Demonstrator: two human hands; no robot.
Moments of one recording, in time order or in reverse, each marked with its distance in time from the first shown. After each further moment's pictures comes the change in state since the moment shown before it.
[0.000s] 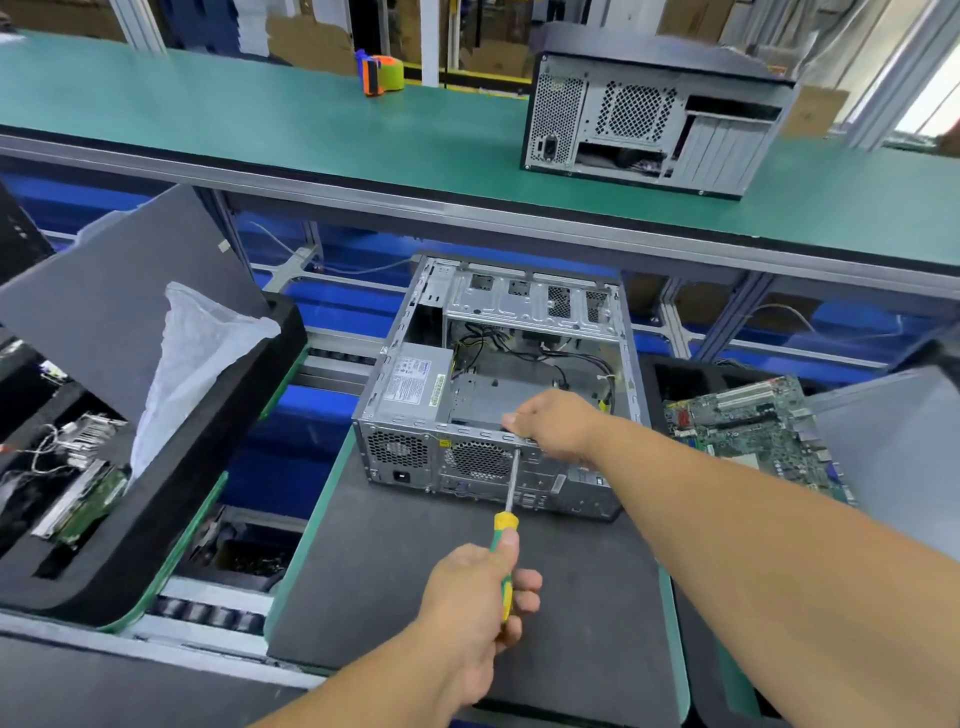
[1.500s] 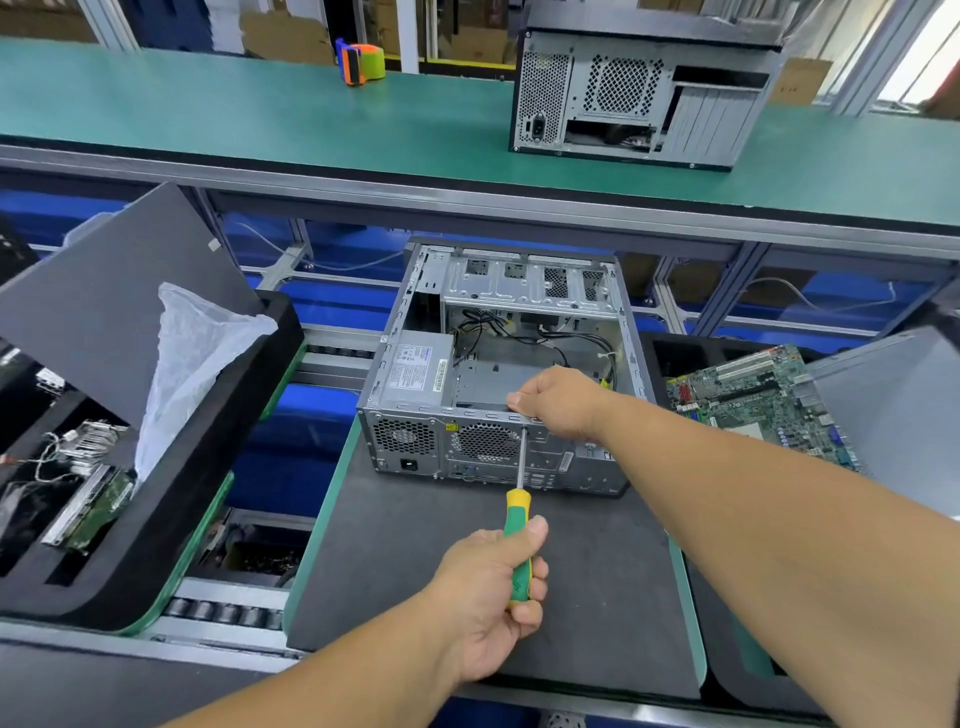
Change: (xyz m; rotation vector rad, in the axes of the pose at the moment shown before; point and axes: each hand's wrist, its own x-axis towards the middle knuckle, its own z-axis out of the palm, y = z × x) left_hand -0.004 0.005 -0.014 -0.059 -0.185 -0.151; right_hand 0.002 0.006 0.007 0.076 0.054 -0.029
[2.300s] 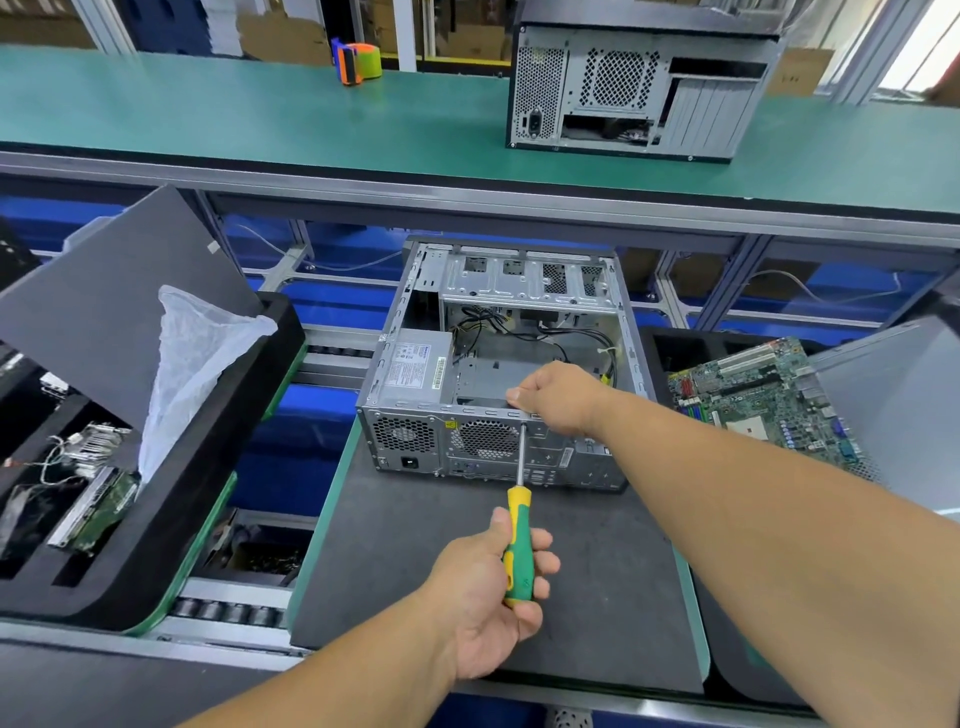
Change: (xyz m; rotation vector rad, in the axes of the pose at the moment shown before) left_hand 0.001 0.000 -0.004 -0.056 0.016 -0.046; right_hand -0.004 -0.003 0.000 -0.013 0.016 0.009
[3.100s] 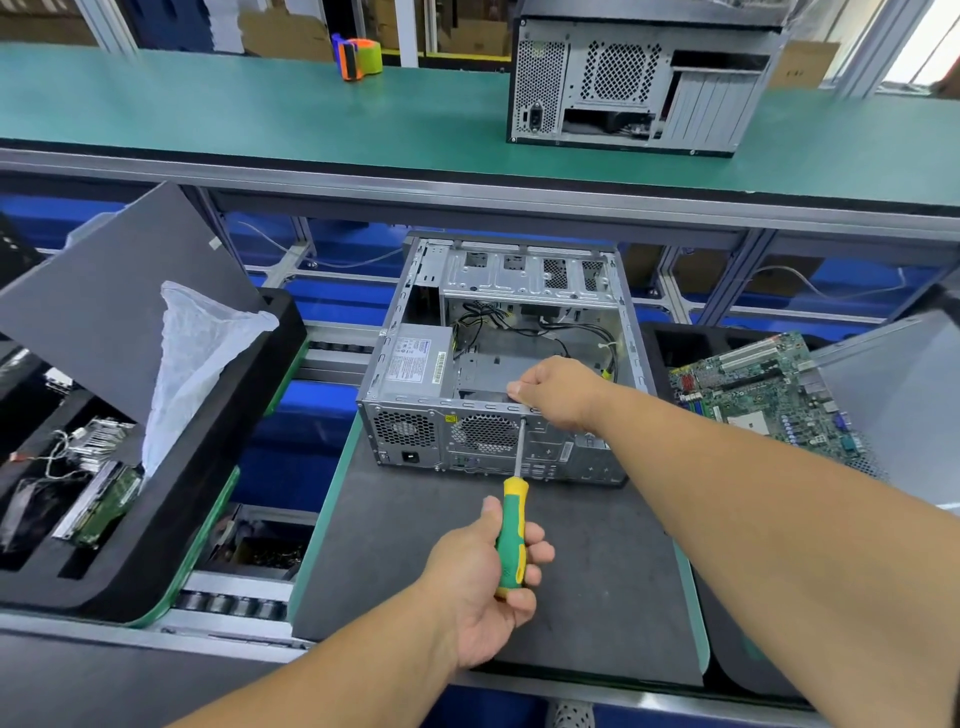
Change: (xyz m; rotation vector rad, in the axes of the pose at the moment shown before) left_hand 0.000 0.002 0.000 -0.049 0.043 0.013; right_hand -0.005 -0.002 -0.001 -0.032 0.011 -0.031
